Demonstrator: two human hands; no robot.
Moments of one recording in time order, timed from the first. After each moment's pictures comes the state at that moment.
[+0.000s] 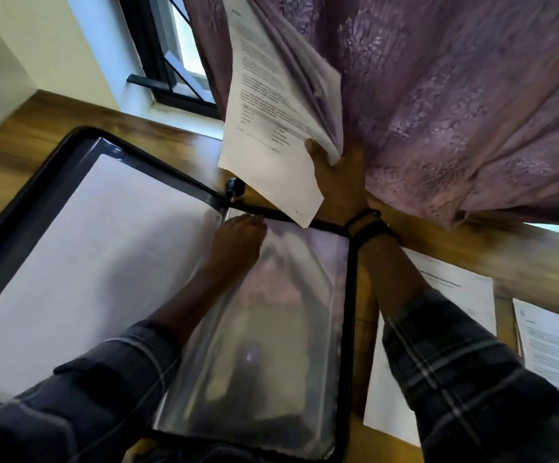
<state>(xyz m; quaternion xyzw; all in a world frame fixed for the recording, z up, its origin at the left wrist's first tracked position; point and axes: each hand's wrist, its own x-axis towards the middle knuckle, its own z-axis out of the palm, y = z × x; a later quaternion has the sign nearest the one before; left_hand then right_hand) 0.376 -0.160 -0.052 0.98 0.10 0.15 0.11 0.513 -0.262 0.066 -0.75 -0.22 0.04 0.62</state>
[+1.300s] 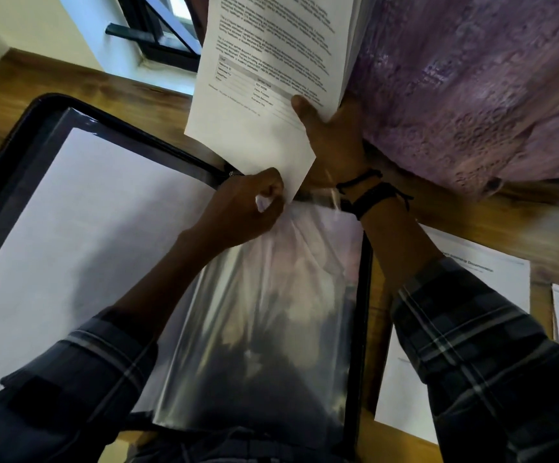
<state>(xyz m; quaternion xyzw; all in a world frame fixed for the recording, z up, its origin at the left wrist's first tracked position) 0.392 -0.144 -0.018 0.93 0.06 0.17 0.32 0.541 -0.232 0.039 -0.73 -0.23 0.12 0.64</state>
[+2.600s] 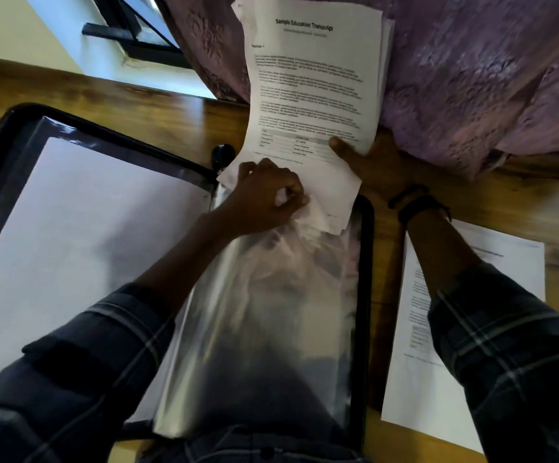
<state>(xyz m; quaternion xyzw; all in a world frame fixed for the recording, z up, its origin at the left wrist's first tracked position) 0.433 -0.158 -0.032 0.96 0.04 0.07 0.27 0.586 -0.318 -0.008 -0.80 -0.25 0.20 0.51</state>
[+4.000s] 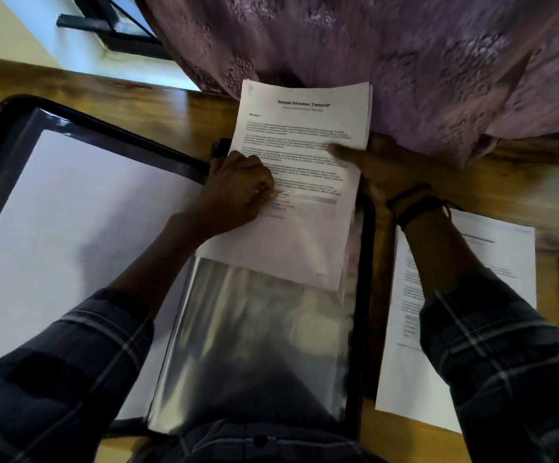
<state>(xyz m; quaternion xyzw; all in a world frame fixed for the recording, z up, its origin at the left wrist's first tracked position) 0.420 -0.136 -0.047 0.98 0.02 0.07 0.21 0.595 -0.341 -0.030 -0.68 -0.16 0.40 0.59</state>
